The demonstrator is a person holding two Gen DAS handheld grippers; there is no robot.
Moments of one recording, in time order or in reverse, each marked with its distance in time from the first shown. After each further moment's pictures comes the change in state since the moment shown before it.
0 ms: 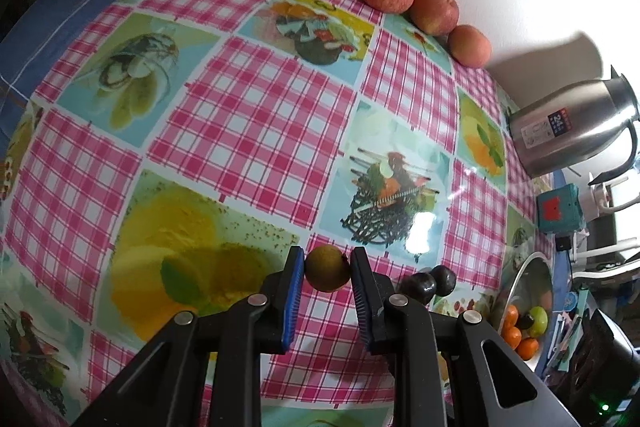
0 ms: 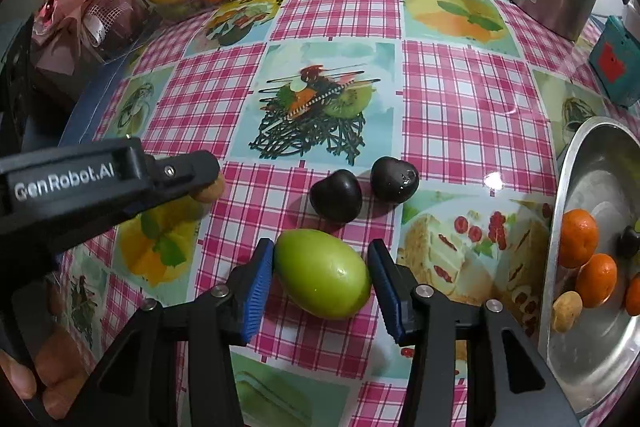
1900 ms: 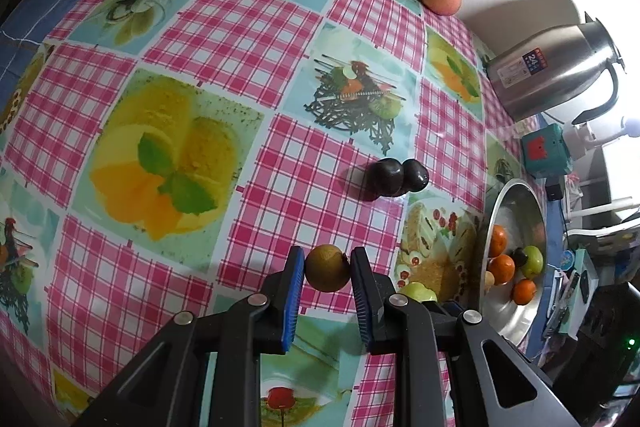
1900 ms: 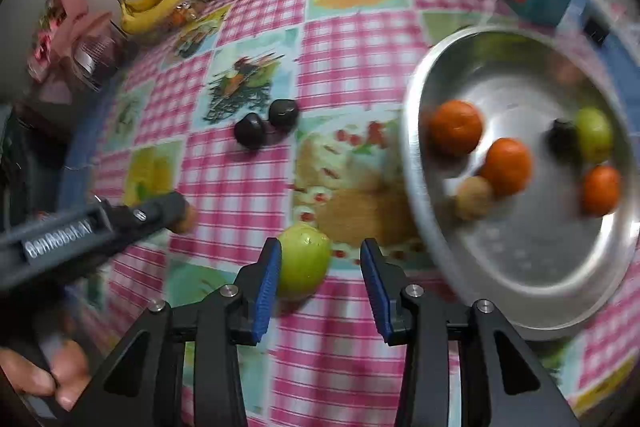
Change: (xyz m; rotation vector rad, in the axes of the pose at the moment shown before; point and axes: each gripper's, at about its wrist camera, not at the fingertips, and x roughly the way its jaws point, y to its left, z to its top) left arm -0.011 -0.017 -0.067 0.022 0.092 -0.014; right arm -0.050 -0.060 -0.060 0.167 0.013 0.047
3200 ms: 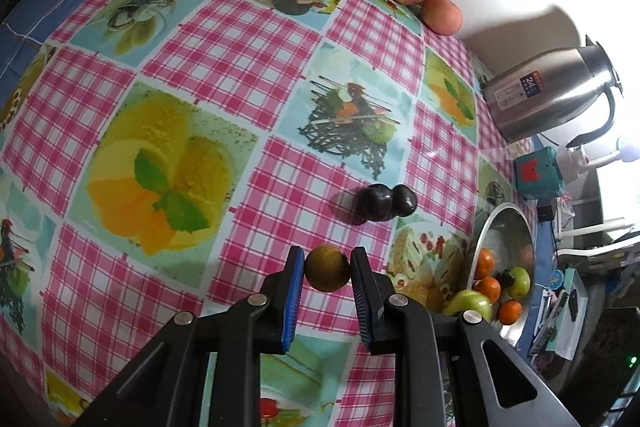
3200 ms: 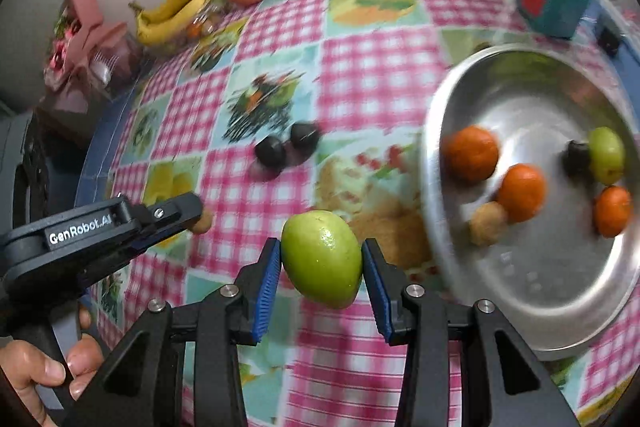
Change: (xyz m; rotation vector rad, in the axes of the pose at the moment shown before) left arm -0.009 -0.008 0.009 -0.041 -0.044 -0.027; right arm -0.011 0.000 0.012 -0.021 -0.058 0.025
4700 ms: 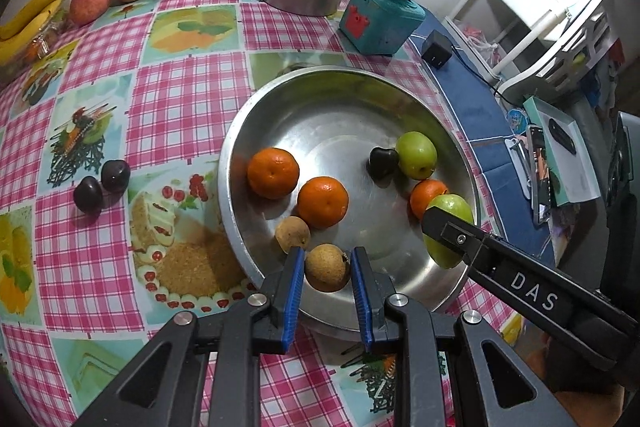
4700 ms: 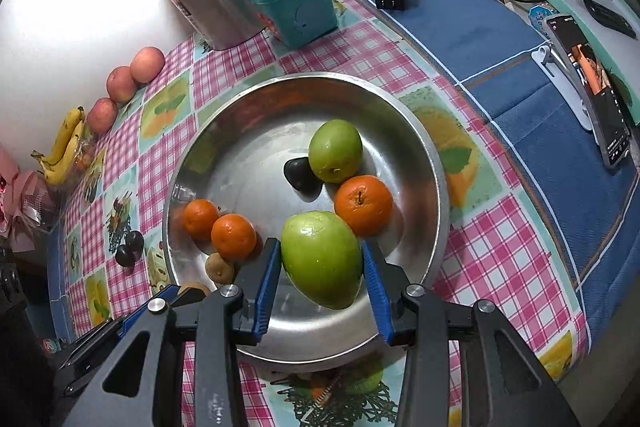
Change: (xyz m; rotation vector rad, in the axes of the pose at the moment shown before) left arm 0.056 -0.193 -0.094 0.598 0.084 -0.065; right arm -0.076 -0.164 -0.012 0.394 -0.126 -0.192
